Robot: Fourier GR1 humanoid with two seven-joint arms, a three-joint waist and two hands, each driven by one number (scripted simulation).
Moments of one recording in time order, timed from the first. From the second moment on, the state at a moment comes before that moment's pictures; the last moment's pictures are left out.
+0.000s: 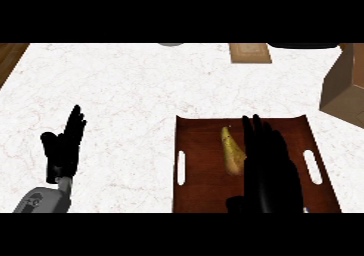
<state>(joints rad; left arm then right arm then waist) -0.13 0.33 -0.19 -1.27 0.26 0.39 -0.03 -0.12 -0.04 0.58 -2.02 1.25 0.34 1.01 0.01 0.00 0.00</state>
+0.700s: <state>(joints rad) -0.11 0.32 -0.16 -1.28 0.23 0.36 -0.02 -0.26 -0.01 0.61 -1.80 1.15 0.30 1.12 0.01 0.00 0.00</state>
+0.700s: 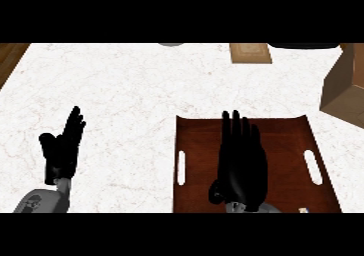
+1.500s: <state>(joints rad) -0.11 0.31 -0.13 -1.30 0.22 0.33 0.00 -0.33 -0.02 0.58 -1.65 1.10 0.23 1.17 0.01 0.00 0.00</state>
